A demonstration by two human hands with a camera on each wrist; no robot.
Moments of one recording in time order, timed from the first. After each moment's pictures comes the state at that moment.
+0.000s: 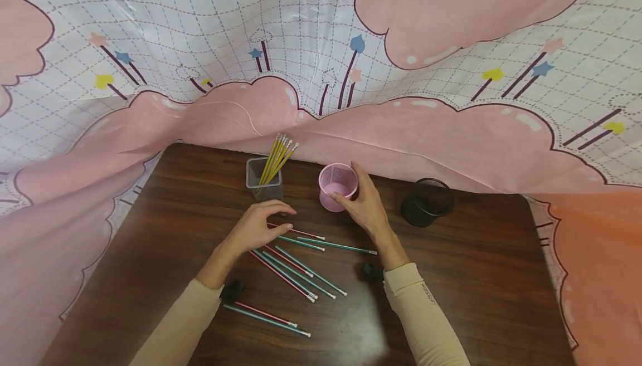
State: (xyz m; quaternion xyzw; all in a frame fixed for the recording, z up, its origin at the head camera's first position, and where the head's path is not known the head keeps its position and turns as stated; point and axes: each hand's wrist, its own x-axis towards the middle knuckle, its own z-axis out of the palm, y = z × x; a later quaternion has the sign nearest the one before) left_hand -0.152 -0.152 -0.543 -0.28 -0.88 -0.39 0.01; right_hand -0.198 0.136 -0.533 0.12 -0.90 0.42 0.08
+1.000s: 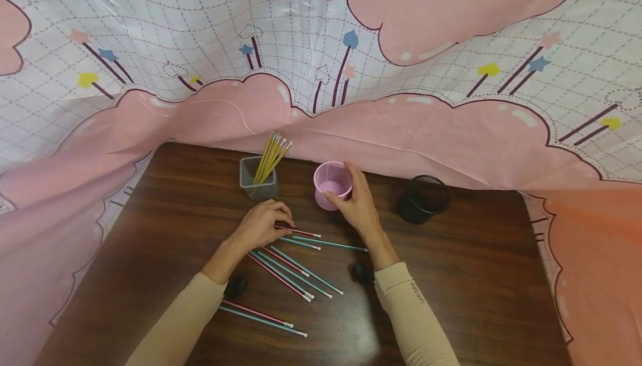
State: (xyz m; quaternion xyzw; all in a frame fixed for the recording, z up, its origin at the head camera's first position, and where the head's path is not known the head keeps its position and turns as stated) left_hand -0.166 -0.138 -0.567 -0.33 -0.91 -0.23 0.02; right_hand -0.201 0.129 -0.549 0.13 -0.87 0.46 0.13
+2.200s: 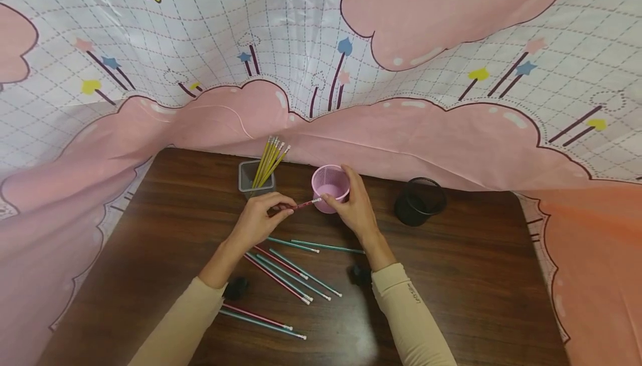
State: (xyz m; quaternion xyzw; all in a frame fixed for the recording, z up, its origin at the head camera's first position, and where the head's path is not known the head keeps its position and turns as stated) left_hand -0.164 -0.124 -0.519 -0.28 -0.85 -0.44 0.11; right_hand -0.201 0.131 -0.551 0.13 -0.88 0.43 0.13
